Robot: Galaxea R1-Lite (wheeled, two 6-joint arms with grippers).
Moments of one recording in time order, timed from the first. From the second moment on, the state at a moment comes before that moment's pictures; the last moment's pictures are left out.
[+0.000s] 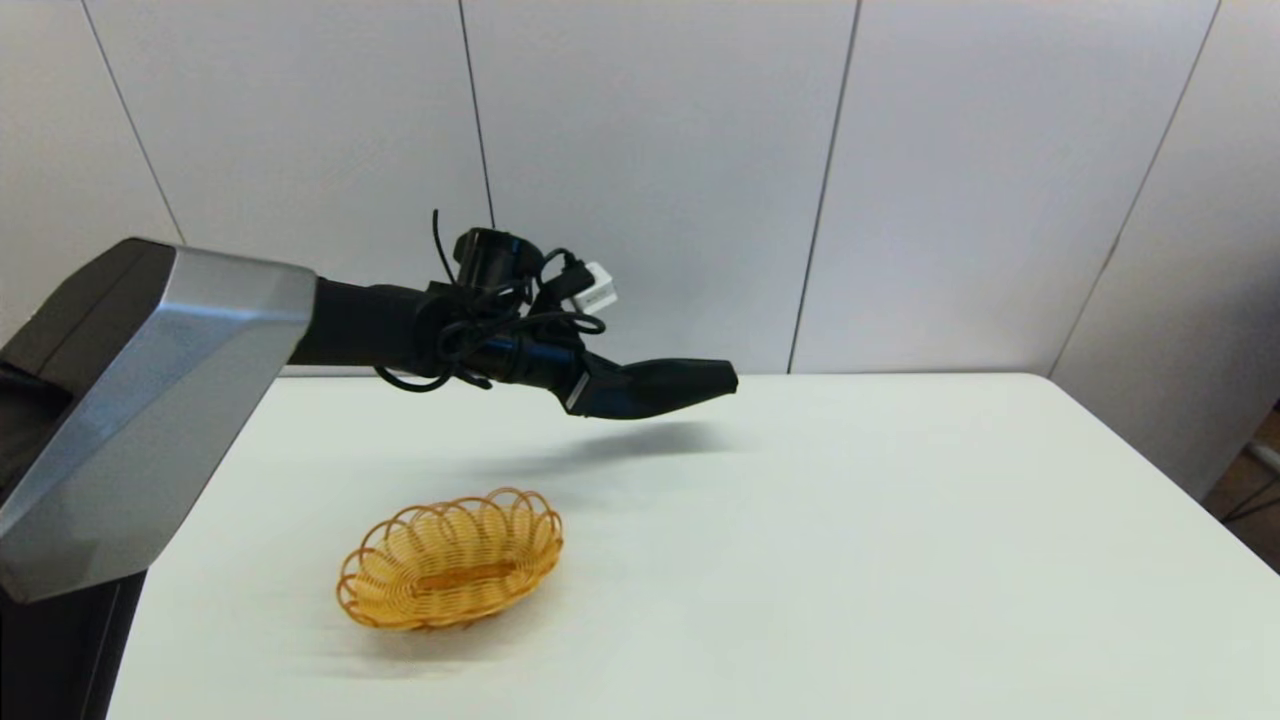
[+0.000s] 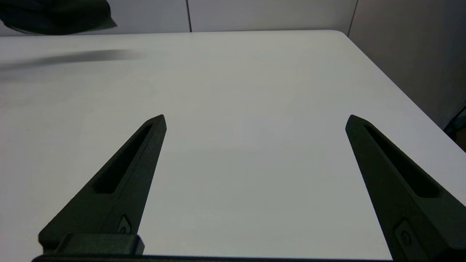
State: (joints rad) left arm -0.39 2.25 -1.72 0.06 -0.55 0.50; right arm 0.00 0.00 0.00 0.00 0.00 0.01
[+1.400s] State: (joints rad) left arm -0.04 1.90 -1.48 0.12 -0.42 0.75; right arm 0.00 0.00 0.00 0.00 0.00 0.01
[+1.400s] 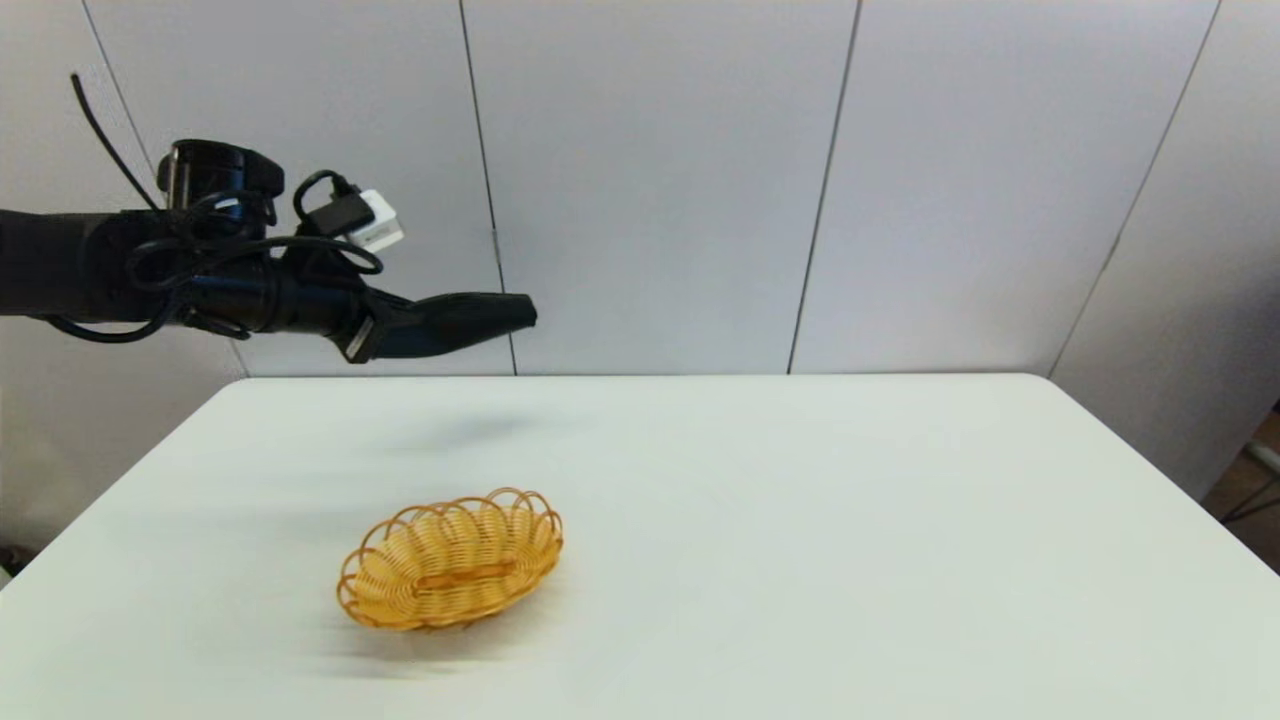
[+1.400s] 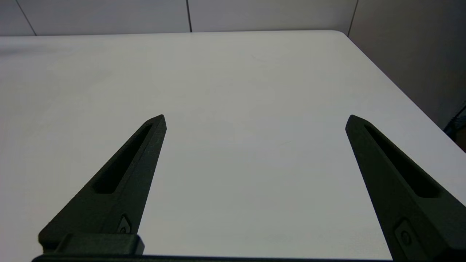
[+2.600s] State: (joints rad) left arm 0.18 1.50 -1.06 0.39 -0.19 0.76; right arm 0.00 0.00 0.00 0.00 0.00 0.01
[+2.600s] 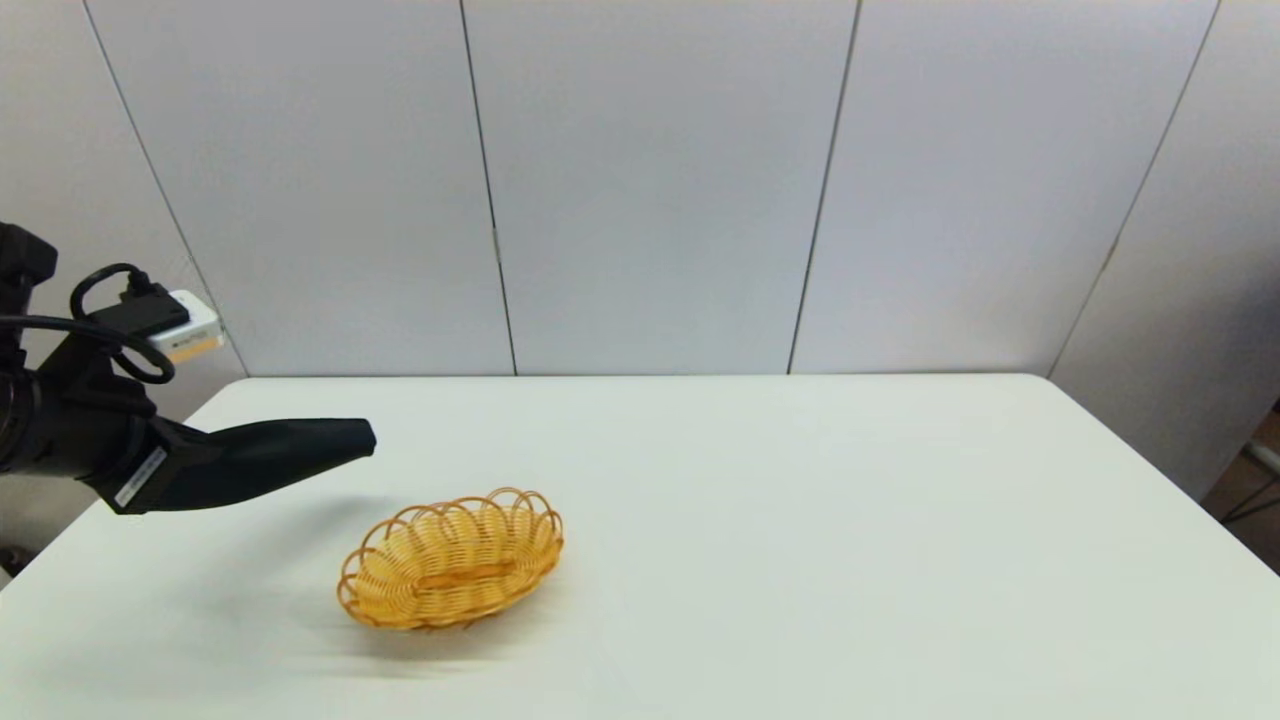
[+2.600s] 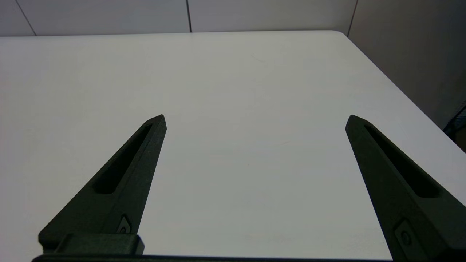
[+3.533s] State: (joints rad) left arm 0.21 1.47 -1.00 0.38 -0.24 0.75; right arm 0.00 0.00 0.00 0.00 0.00 0.01
